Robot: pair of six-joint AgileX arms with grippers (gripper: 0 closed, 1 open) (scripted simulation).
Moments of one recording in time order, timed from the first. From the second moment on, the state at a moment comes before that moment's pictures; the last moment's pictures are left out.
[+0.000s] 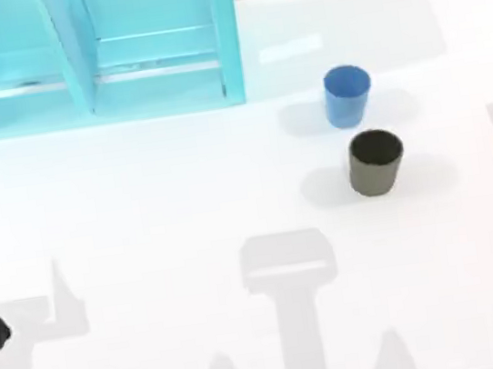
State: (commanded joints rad) left arm 0.00 0.00 0.00 0.00 0.00 0.00; right arm 0.00 0.00 0.00 0.00 0.00 0.00
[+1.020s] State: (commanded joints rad) left arm 0.00 0.00 0.00 0.00 0.00 0.00; right arm 0.04 0.94 0.95 -0.70 0.00 0.15
